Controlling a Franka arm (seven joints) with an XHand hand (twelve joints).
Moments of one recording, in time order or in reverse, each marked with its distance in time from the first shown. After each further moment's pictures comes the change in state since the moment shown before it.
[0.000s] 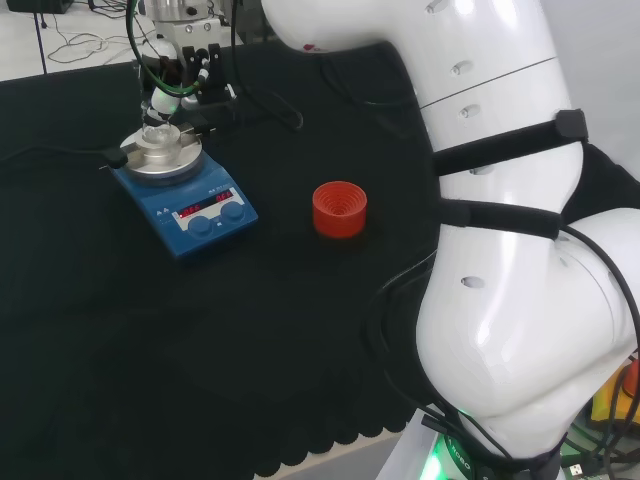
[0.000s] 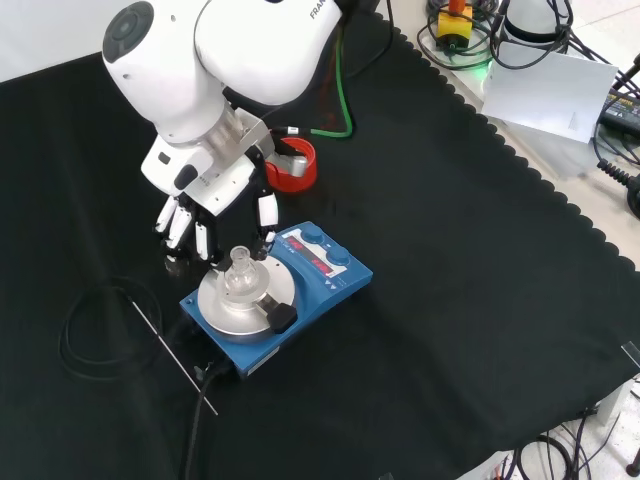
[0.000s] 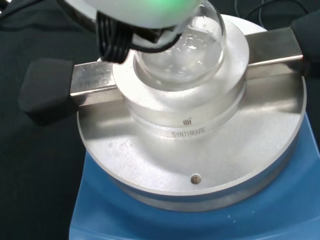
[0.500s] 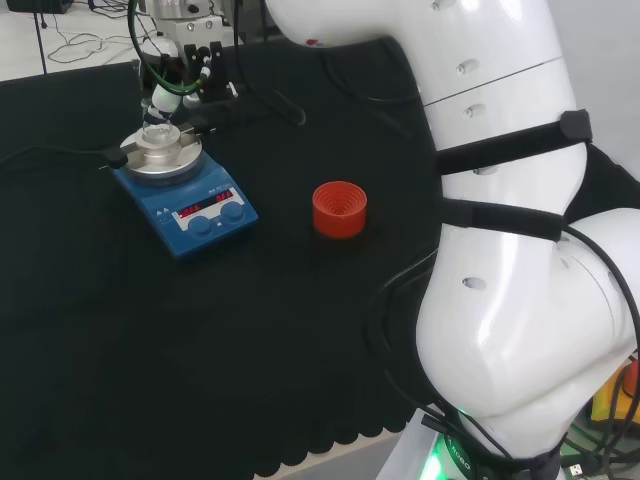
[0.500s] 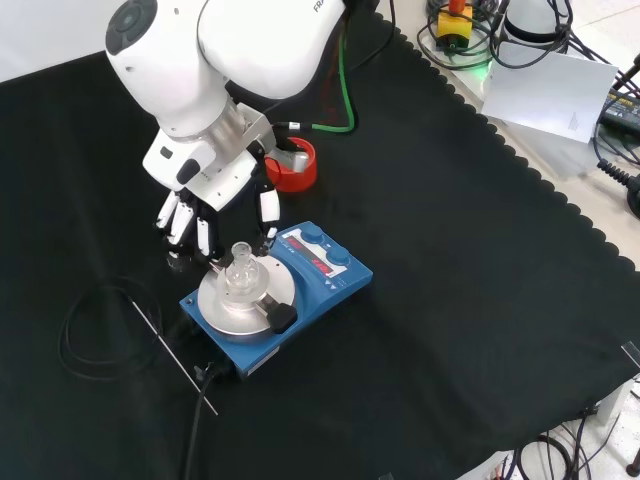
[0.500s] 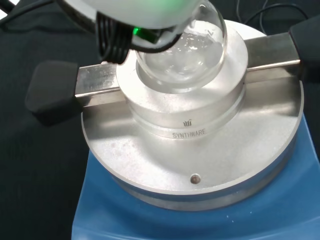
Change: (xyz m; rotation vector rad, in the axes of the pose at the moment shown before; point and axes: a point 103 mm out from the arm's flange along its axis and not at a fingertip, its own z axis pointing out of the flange) arm 0.000 -0.004 -0.004 -0.012 -0.004 -0.015
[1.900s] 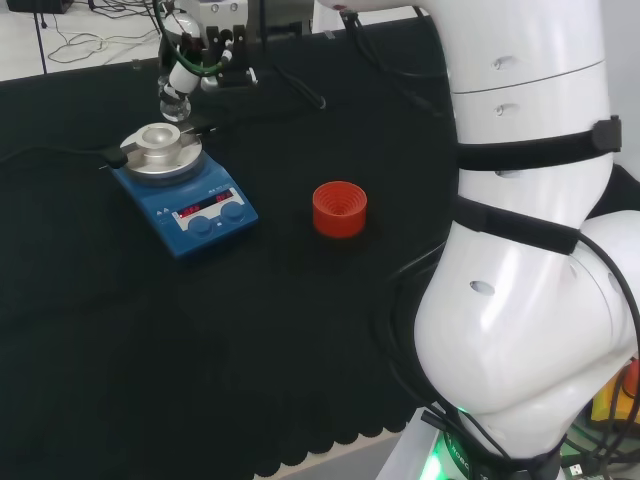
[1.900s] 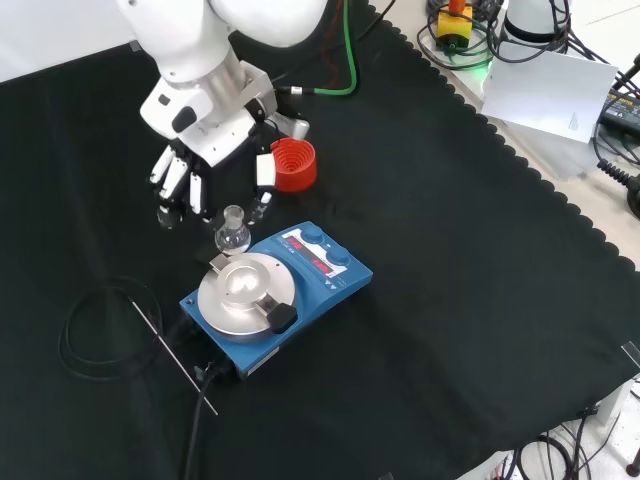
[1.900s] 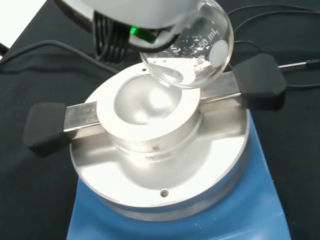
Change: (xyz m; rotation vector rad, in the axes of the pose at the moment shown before) arm -0.019 -0.030 -0.029 -0.071 0.035 0.050
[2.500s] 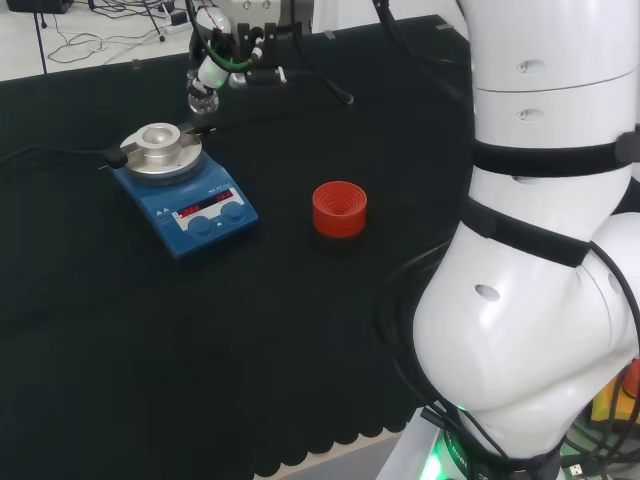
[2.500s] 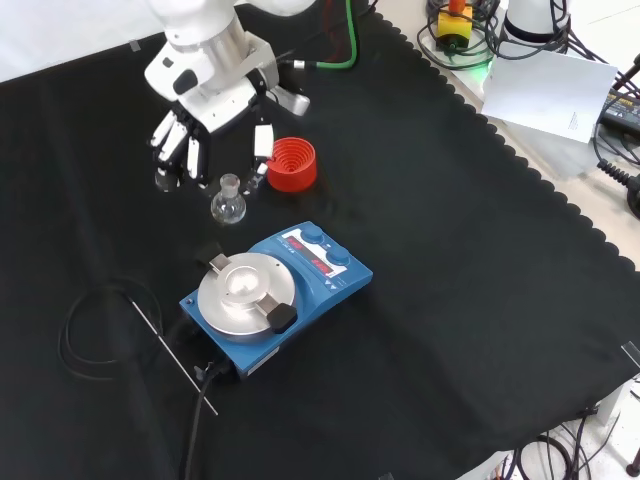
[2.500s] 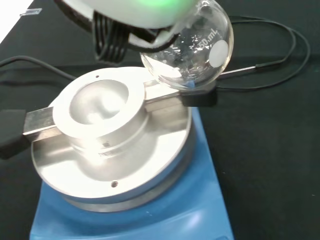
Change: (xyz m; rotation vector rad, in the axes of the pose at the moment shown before) arm -0.034 -0.029 -0.010 -0.040 0.011 0.061
